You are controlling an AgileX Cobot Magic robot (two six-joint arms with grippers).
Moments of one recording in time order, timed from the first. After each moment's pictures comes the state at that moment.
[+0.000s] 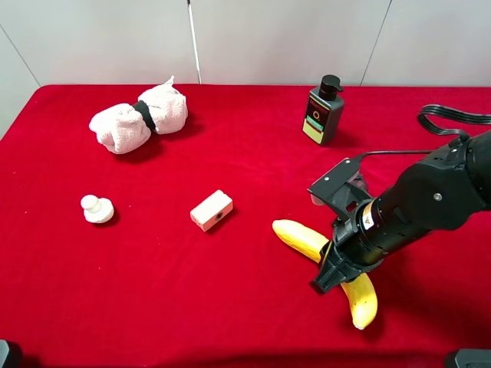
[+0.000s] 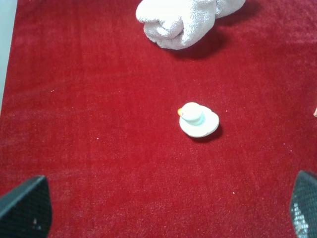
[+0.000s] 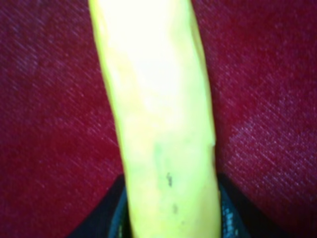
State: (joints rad) left arm -0.11 0.00 -0.48 0.00 1.07 0.03; right arm 0.74 1.65 -0.46 0.14 0.25 -0.10
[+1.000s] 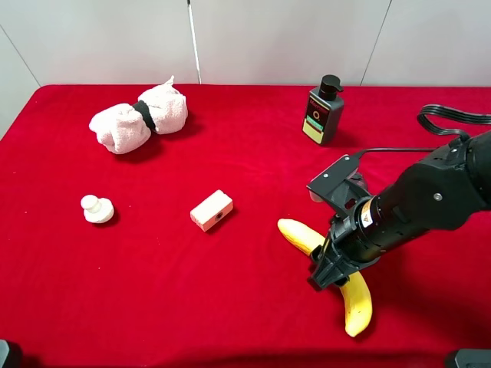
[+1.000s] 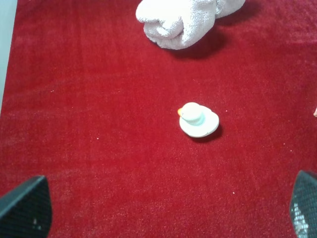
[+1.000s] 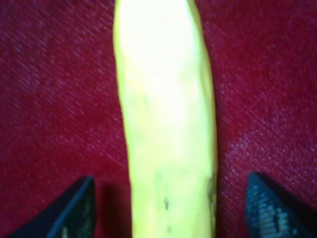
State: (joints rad) left arm -0.11 0.00 -0.48 0.00 1.07 0.03; right arm 0.74 1.65 -0.46 0.14 0.22 -0.10
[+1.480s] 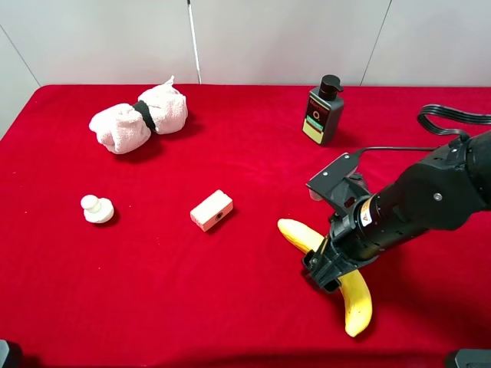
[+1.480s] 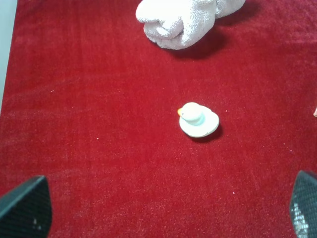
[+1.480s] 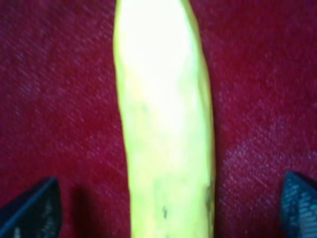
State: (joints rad) left arm -0.11 0.00 -0.48 0.00 1.07 0.03; right arm 0.74 1.65 -0.46 0.14 0.20 -0.10
